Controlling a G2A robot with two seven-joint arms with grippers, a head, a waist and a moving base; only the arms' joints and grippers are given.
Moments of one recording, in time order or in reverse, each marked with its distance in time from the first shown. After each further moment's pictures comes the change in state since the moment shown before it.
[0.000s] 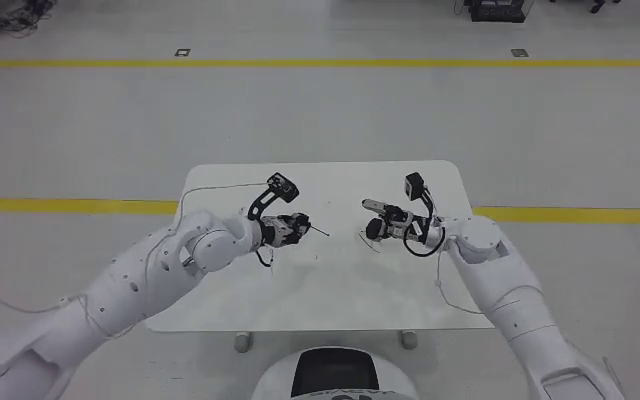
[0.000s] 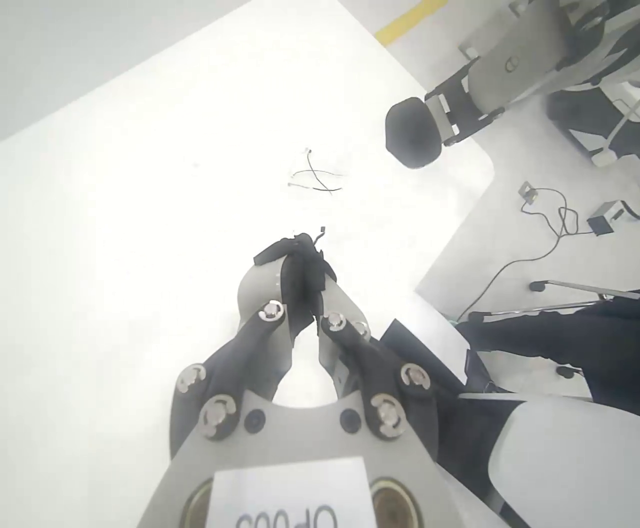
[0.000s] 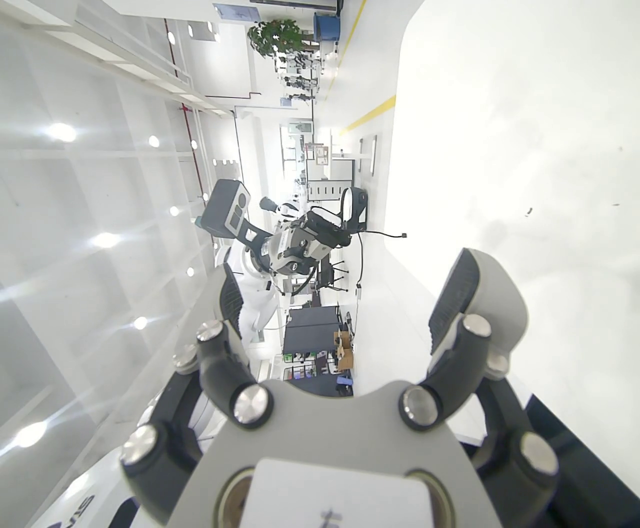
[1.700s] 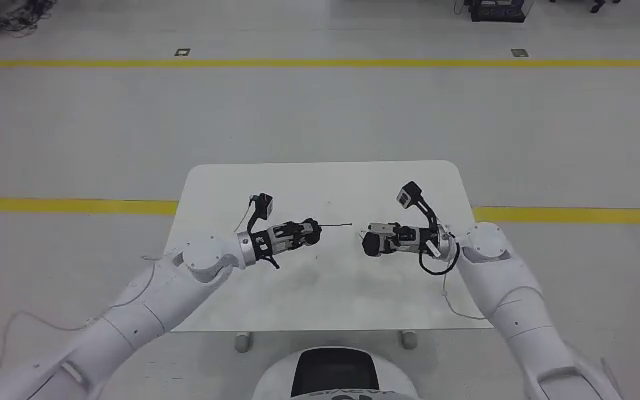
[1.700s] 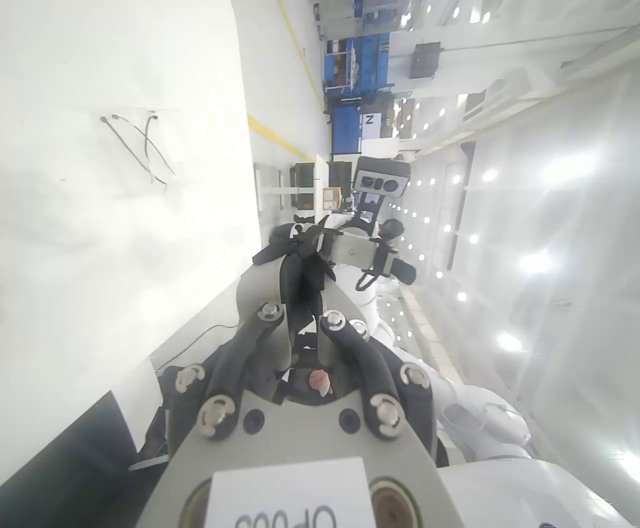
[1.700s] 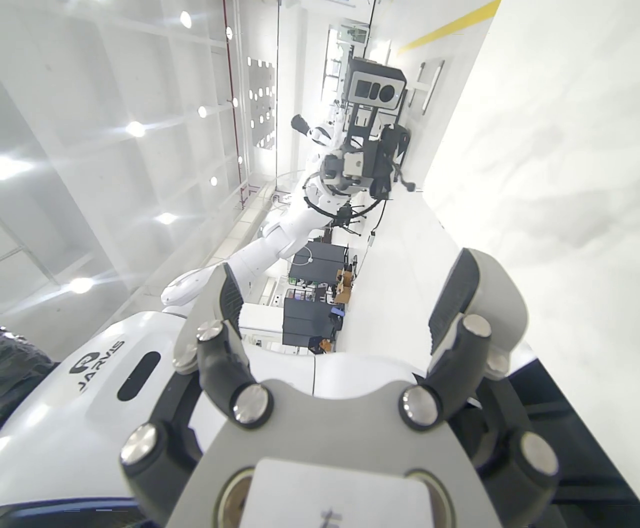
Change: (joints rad) left arm 0.192 -0.115 -0.112 0.280 -1.077 -0.136 -0.047; right arm 0.002 -0.030 0.051 0.092 0.104 -0.263 0.369
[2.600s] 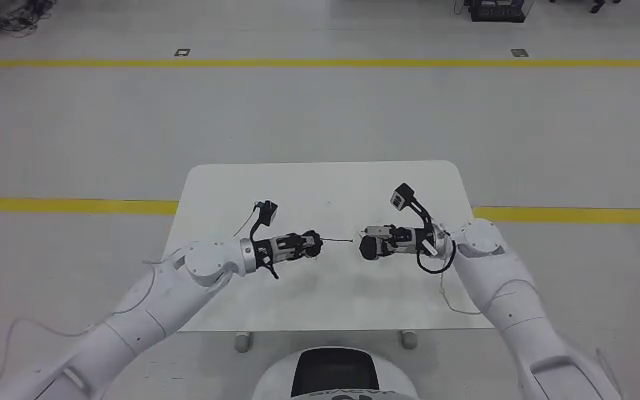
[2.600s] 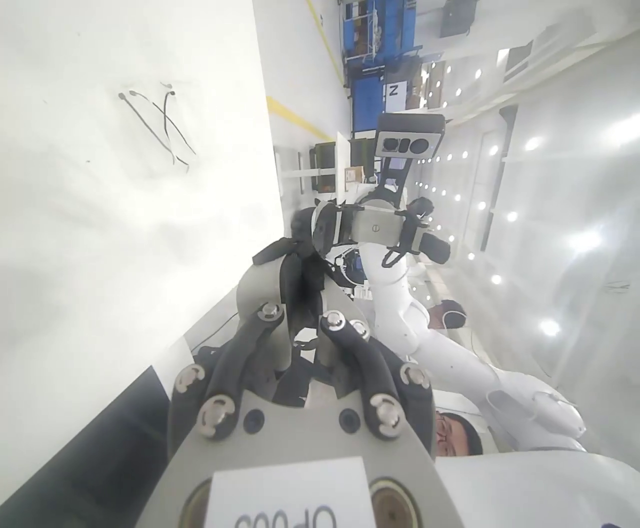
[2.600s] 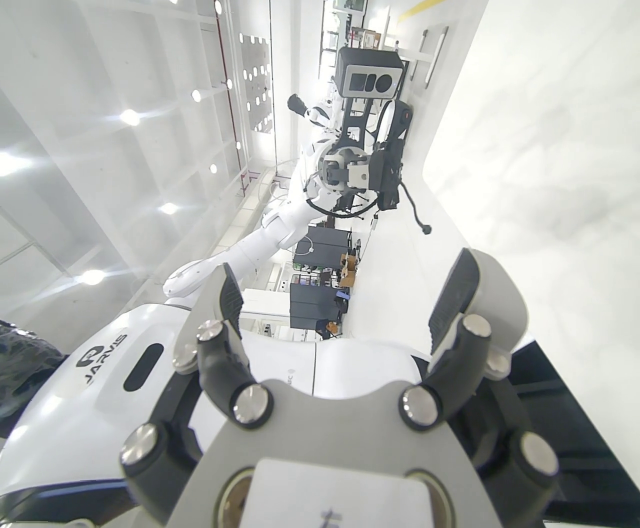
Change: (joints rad) left arm 0.040 -0.004 -0.033 -0.007 0.137 0.008 -0.055; right arm 0.056 -0.014 -0.046 0.081 0.011 0.000 0.053
